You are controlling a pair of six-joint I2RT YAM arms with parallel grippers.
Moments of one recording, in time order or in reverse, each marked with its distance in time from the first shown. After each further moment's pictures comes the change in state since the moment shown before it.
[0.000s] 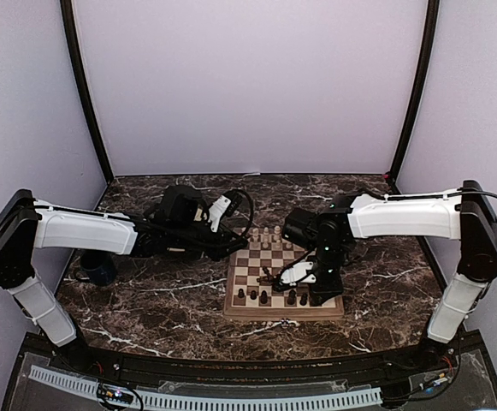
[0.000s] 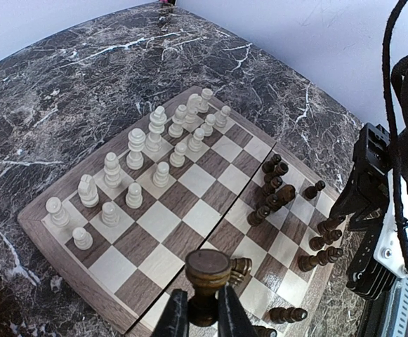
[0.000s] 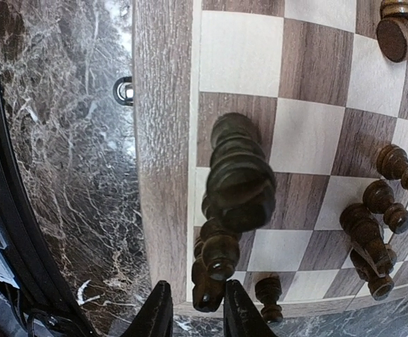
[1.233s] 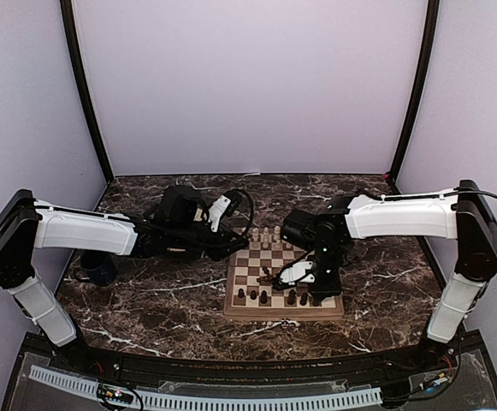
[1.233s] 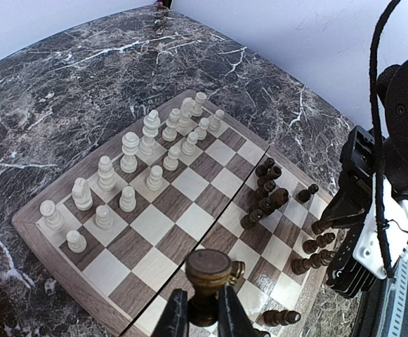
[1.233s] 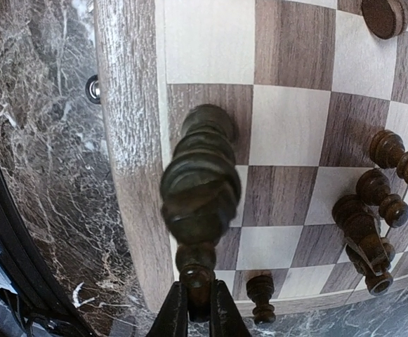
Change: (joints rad) left arm 0.000 0.000 -0.007 0.024 0.018 -0.016; right arm 0.000 0.017 0.004 0.005 0.039 0.043
